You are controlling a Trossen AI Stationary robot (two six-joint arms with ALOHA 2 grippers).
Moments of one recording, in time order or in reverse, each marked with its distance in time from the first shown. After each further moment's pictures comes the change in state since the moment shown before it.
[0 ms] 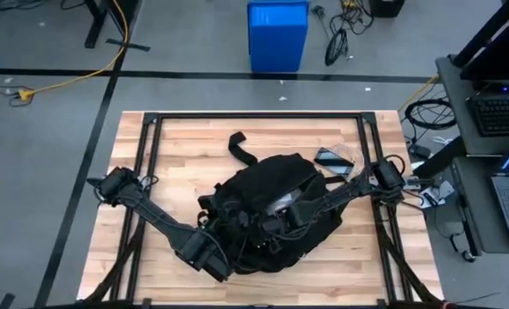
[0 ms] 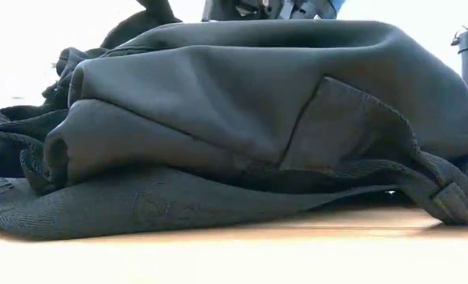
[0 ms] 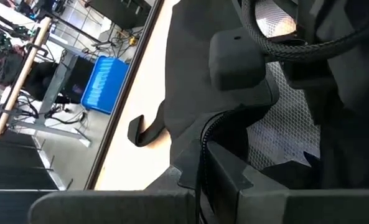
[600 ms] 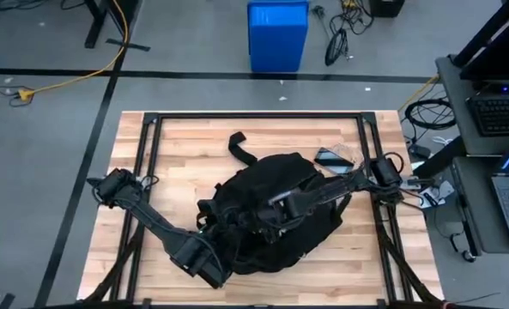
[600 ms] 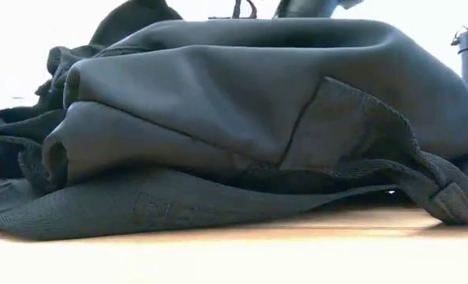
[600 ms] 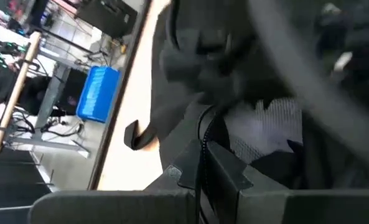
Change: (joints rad) left arm -0.050 -0.003 0.027 -0.007 0.001 0.056; right arm -0.077 0.016 0.004 -0.030 0.057 0.072
